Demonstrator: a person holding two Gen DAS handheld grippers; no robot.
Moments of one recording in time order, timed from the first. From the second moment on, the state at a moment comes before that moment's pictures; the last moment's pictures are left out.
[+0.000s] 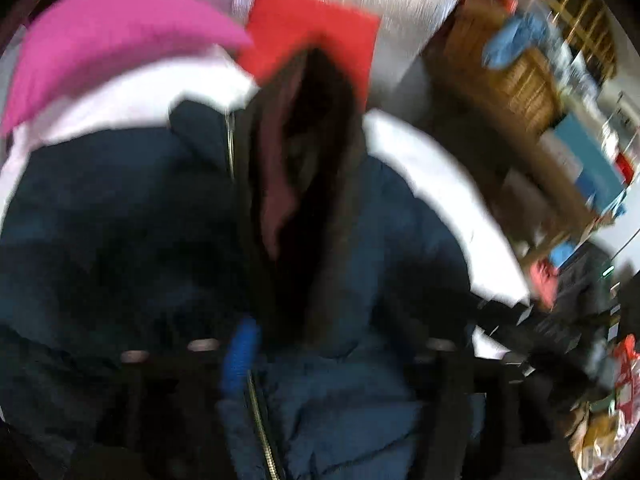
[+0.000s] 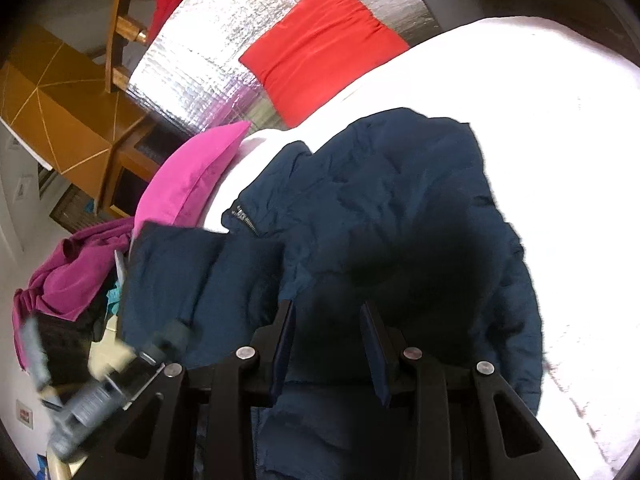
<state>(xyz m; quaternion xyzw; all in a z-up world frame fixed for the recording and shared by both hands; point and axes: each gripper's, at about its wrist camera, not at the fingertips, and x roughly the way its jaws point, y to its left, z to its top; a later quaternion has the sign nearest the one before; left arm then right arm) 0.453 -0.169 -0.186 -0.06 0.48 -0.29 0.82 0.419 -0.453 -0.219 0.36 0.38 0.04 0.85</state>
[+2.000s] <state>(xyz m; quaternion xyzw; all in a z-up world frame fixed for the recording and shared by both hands) 0.513 0.032 -0.210 -0.29 0.49 -0.10 0.82 0.425 -0.481 -0.268 0.57 0.36 0.12 0.73</state>
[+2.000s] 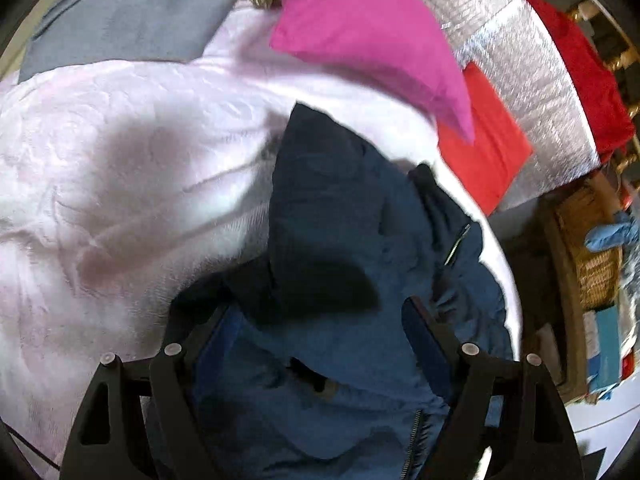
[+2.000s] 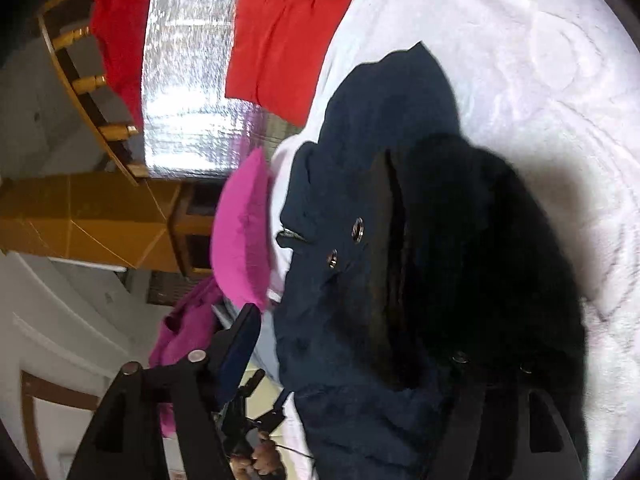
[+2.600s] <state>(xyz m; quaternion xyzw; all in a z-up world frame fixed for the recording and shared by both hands) 0.512 -0.001 -0.215 -0.17 0.52 -0.07 0.83 0.469 -0.472 -0.255 0.34 0.38 -0.02 0.86</state>
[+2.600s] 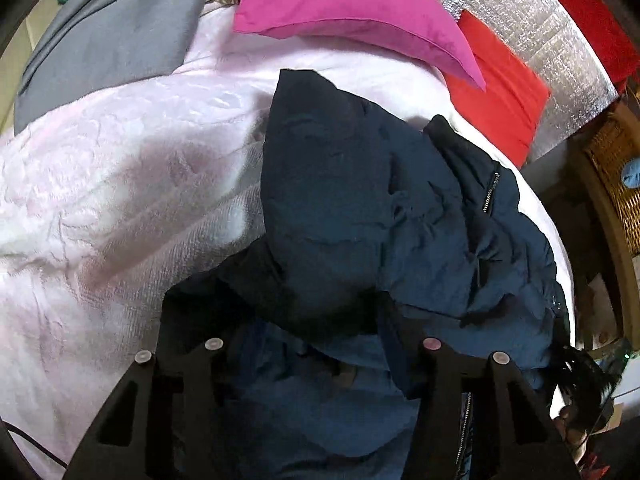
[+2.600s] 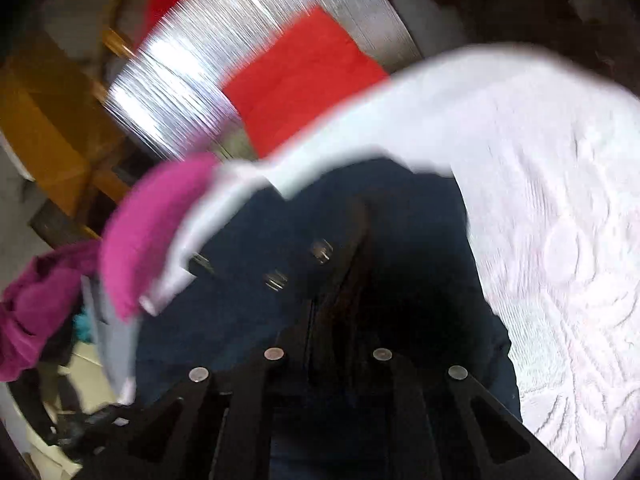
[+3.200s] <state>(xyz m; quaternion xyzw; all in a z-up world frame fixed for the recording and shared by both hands) 0.501 -0.038 -0.187 -0.03 0.46 -0.02 0.89 0.459 -0.473 -0.240 0.35 0.42 -0.01 0.84</state>
